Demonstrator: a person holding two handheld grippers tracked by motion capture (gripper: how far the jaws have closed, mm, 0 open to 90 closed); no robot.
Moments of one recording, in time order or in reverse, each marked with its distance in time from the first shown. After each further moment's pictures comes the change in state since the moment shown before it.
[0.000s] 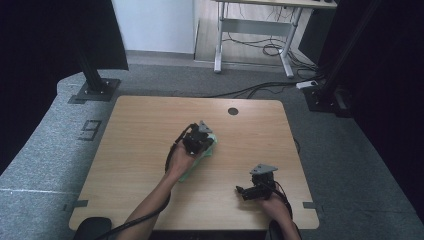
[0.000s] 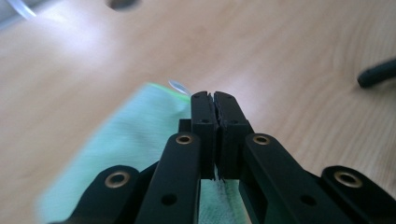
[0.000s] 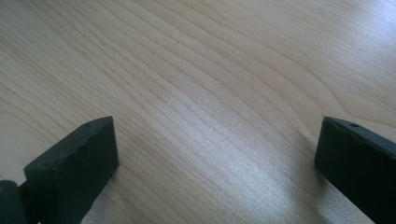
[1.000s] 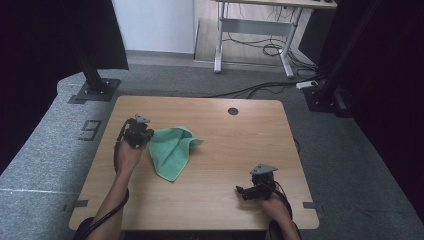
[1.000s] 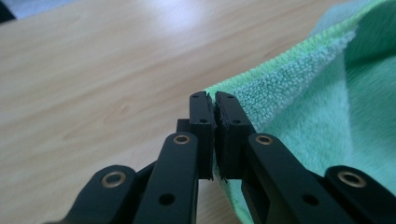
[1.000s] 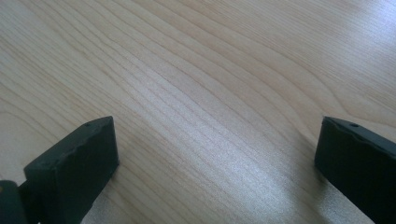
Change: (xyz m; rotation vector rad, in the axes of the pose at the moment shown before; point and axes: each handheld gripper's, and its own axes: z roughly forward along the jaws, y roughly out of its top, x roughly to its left) left arm 0.130 -0.111 -0.062 0.076 0.296 -0.274; right arm 0.000 0.000 0.000 0.000 0.000 0.000
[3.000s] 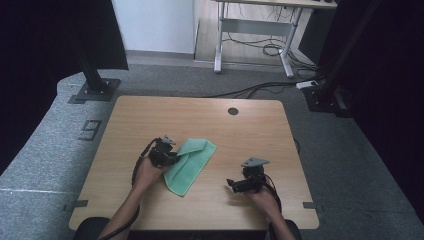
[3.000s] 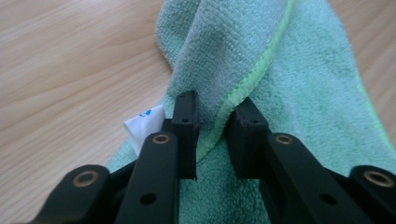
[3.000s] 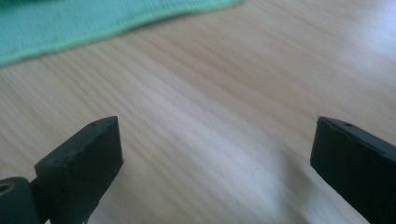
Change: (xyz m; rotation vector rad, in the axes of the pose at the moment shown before) left arm -0.088 -0.022 0.033 0.122 -0.294 0.161; right arm 0.014 0.034 0.017 -0.037 0.031 0.048
